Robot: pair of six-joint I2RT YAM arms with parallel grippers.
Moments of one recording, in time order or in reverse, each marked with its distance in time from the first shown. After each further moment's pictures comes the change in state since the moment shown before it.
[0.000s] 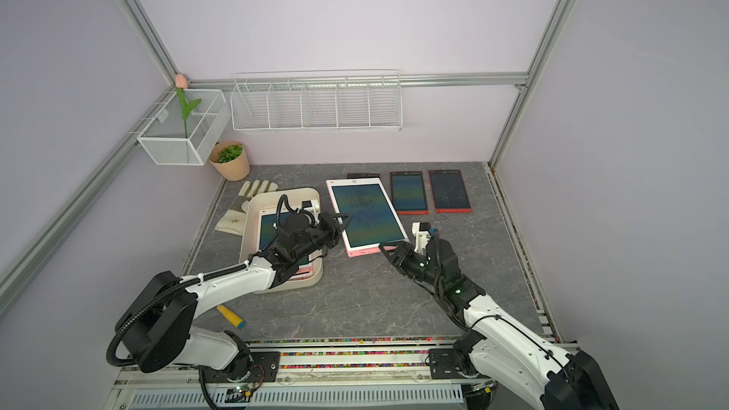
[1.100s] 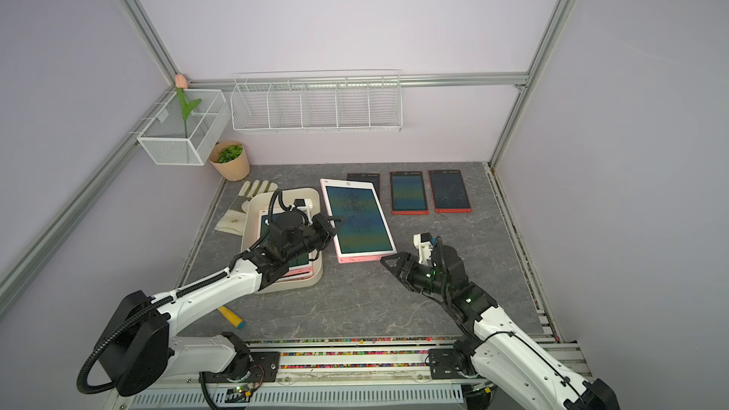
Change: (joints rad) left arm 0.024 -0.143 0.029 -0.281 -0.014 0.168; right arm -0.007 -0.138 -0.008 -0.257 -0.114 -0.035
